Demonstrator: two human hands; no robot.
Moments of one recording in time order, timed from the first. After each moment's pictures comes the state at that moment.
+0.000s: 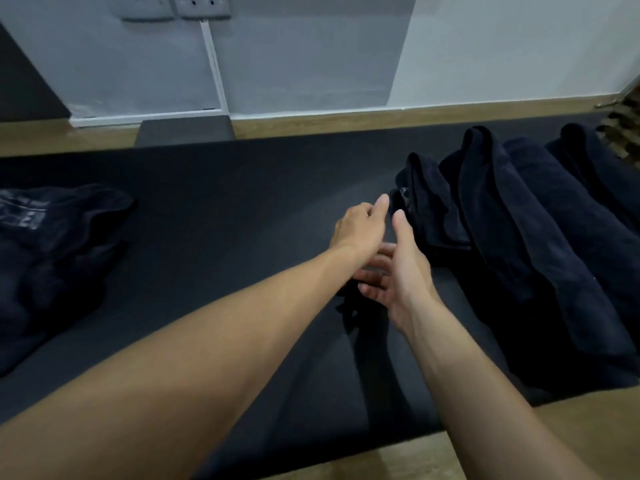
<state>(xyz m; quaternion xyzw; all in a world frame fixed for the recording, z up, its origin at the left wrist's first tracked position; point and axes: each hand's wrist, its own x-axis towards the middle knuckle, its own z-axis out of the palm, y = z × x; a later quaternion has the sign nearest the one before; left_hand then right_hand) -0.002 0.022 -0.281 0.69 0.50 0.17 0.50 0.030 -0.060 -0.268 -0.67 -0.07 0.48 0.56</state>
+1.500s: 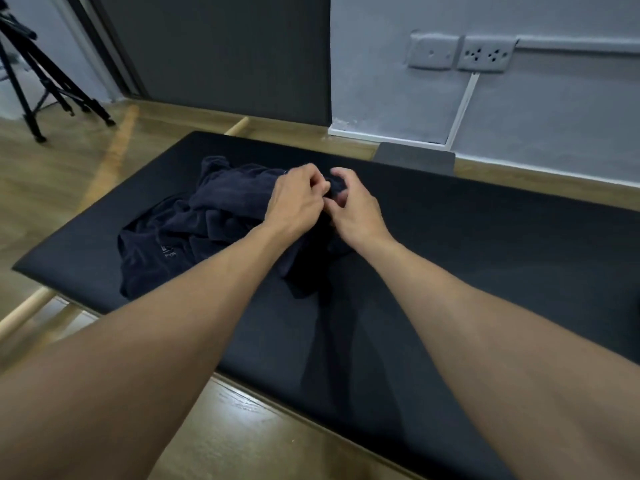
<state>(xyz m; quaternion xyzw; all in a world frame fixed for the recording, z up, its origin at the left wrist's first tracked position) -0.384 0.076 -0.200 0.64 0.69 0.32 0.13 -0.271 0.088 -0.229 -0.54 -0.67 0.37 0.36</state>
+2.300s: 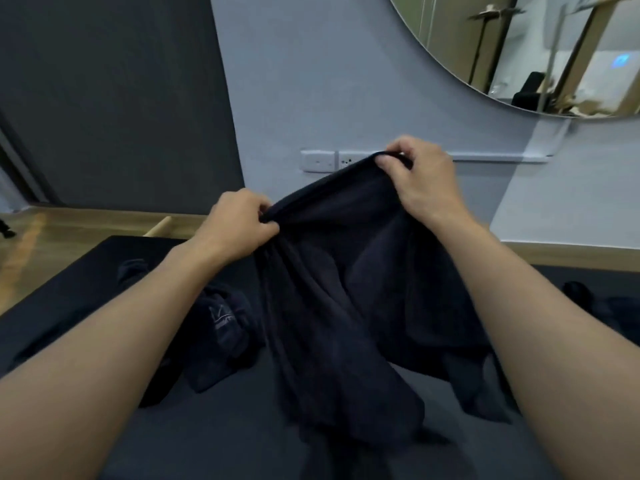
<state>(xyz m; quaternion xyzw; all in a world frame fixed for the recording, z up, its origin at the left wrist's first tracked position) -0.312 0.063 -0.051 0.77 0.59 0.24 0.02 -0.061 0.073 -0.036 -0.56 -0.66 0.01 0.50</state>
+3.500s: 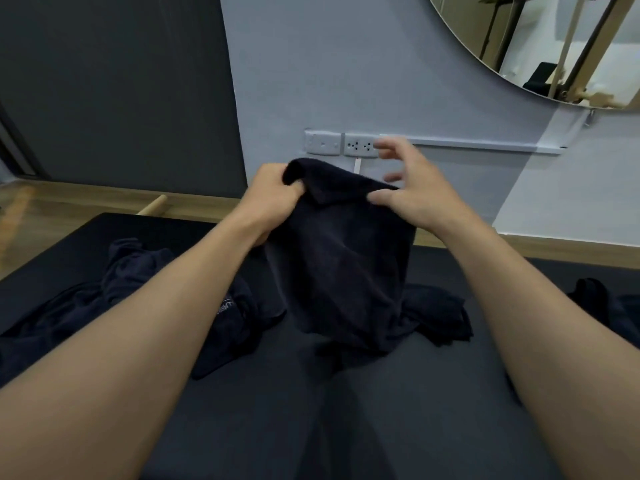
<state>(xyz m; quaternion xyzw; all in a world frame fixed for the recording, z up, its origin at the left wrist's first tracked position) -0.284 0.093 -0.075 0.65 0.52 0.46 0.31 -0.077 0.080 -0.064 -0.58 -0.70 0.16 0.39</state>
